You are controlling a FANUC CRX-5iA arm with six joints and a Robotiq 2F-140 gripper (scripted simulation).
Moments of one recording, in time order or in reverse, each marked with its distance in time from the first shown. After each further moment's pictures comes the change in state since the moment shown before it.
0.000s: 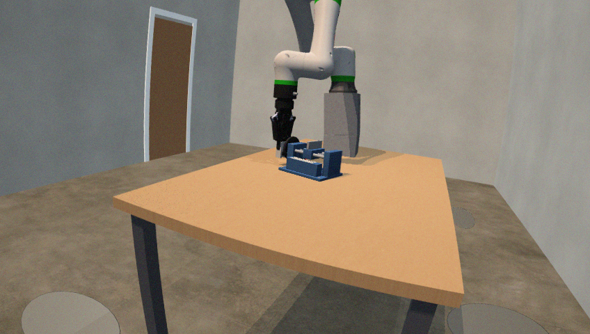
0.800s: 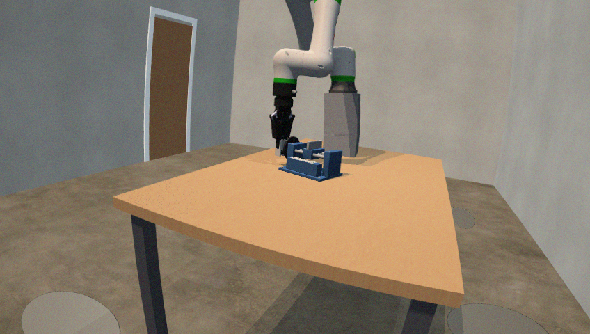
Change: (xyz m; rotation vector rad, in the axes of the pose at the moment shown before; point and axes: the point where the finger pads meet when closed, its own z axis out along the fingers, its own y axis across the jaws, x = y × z) arm 0.000 -0.005 -0.007 0.000 0.000 0.000
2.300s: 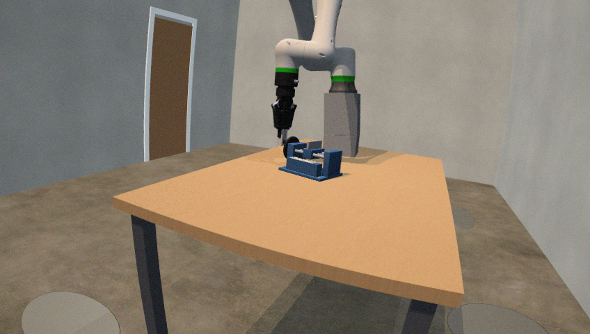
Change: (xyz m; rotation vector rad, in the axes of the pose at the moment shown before) arm 0.000 0.006 -0.041 0.000 0.000 0.000
